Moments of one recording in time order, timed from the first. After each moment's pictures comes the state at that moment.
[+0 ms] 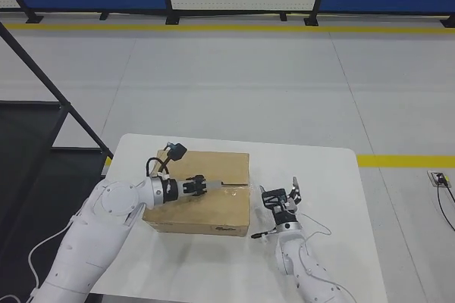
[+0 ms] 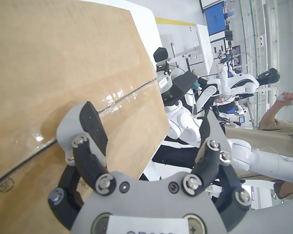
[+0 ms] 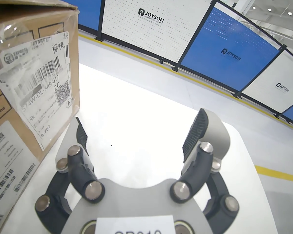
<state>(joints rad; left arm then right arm) 0.66 -1.10 -1.07 -1.27 0.00 -0.26 -0.96 -0.93 -1.51 1.11 -0.92 -1.57 0.37 -0.41</state>
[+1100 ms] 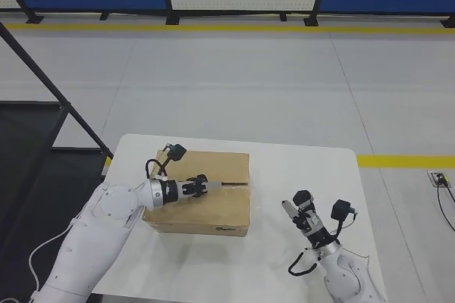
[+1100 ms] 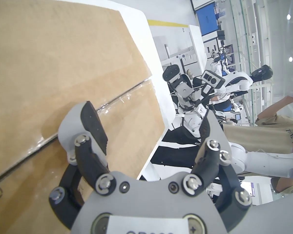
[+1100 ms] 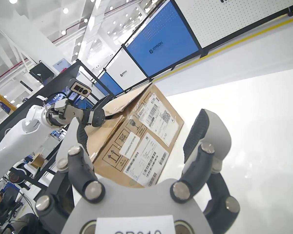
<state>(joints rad) 0.69 -1.10 -1.09 -1.28 -0.04 -0.33 -0.92 -1.21 -1.40 1.46 -1.29 -0.78 -0.70 -0.15</state>
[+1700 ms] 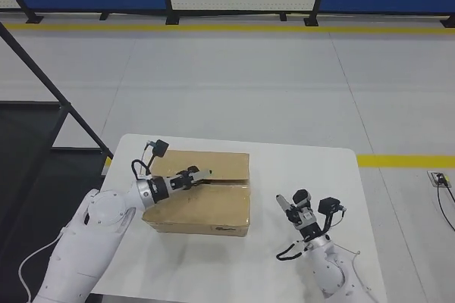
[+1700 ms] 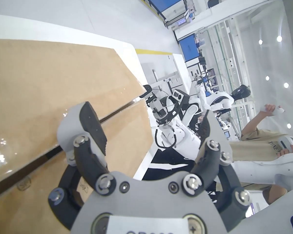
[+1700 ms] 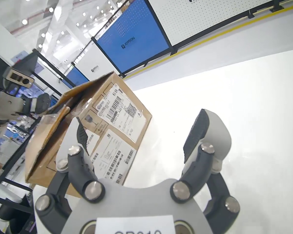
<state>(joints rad) 0.76 -1.09 -1.17 -1.31 -0.12 -0.35 -0.82 -1.12 -1.42 1.38 -1.13 -0.89 -0.55 -0.30</state>
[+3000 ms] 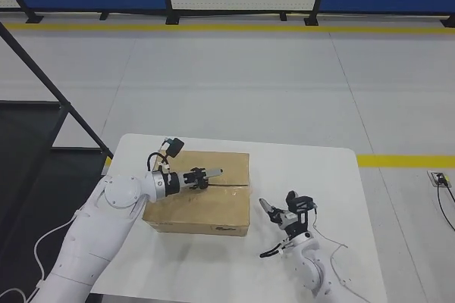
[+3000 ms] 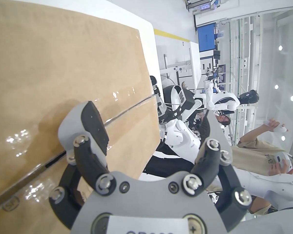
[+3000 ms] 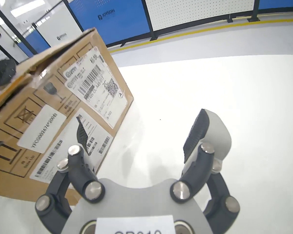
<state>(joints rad) 0.61 -1.13 -1.04 -1.18 -0.11 -0.17 -0.92 -1.04 -1.44 1.21 -1.04 -1.19 -0.19 -0.35</state>
